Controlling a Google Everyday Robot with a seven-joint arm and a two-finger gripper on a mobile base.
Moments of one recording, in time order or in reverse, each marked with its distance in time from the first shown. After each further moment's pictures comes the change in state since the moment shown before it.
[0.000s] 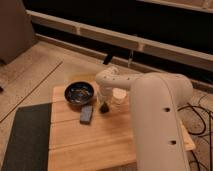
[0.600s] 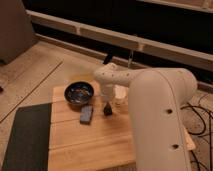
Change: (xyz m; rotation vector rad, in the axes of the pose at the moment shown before) arm 0.031 0.010 -0.045 0.100 0.108 0.091
